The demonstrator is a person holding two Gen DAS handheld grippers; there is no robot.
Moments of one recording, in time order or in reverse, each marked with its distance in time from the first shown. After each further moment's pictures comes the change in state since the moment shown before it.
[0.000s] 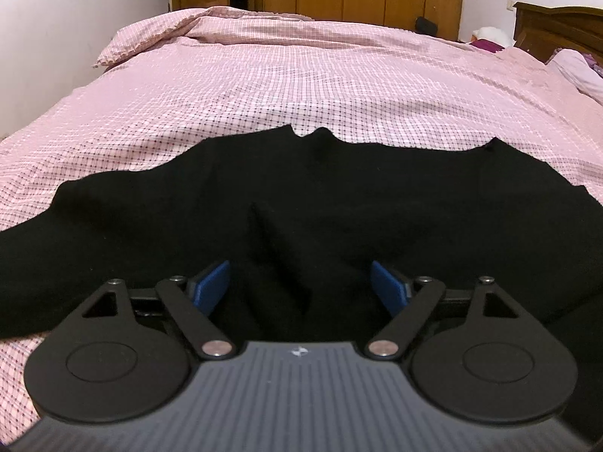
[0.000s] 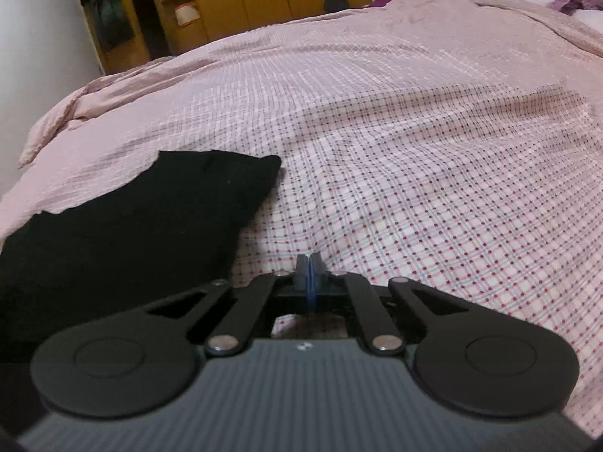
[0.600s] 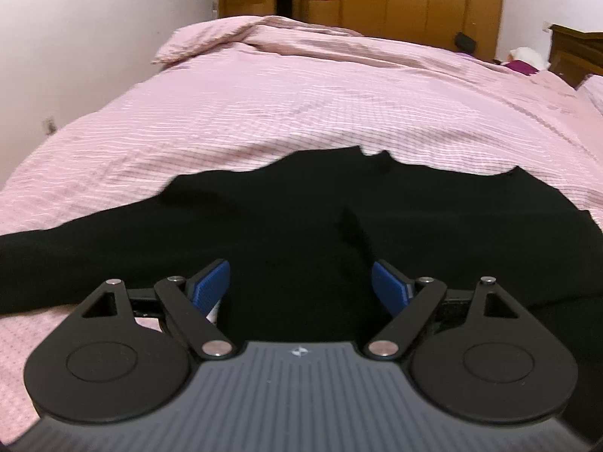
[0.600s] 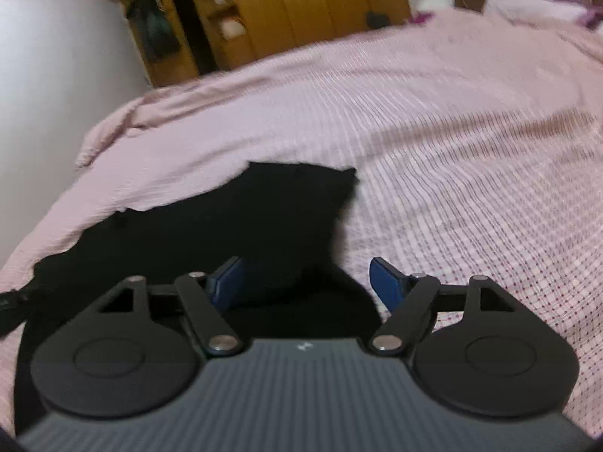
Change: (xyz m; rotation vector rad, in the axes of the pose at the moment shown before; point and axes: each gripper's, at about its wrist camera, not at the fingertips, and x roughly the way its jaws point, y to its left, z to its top) left arm -0.086 0.048 -0.006 -0.085 -0.012 0.122; right arm -0.078 0.033 -0.015 -0.034 -0.058 0.145
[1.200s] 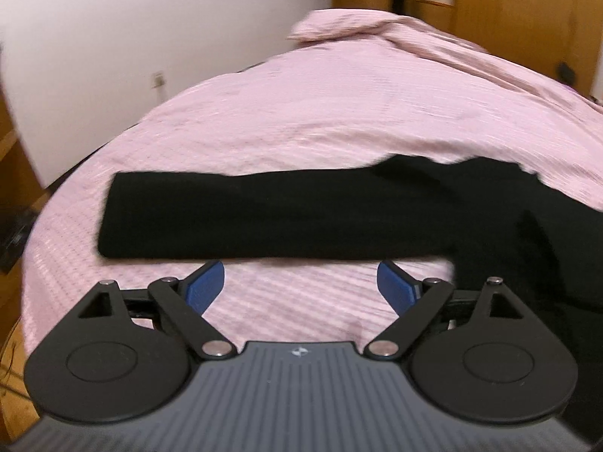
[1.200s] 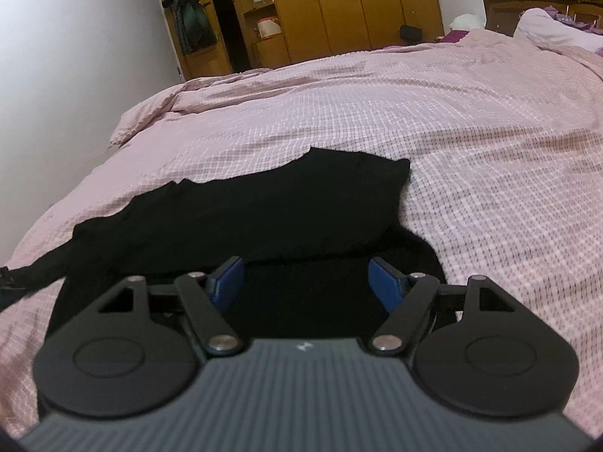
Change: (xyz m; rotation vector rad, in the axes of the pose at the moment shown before) left arm -0.049 0.141 -0.031 -0.223 0.037 0.269; right arm -0.045 0.053 -0.033 -0.072 -0.003 0.046
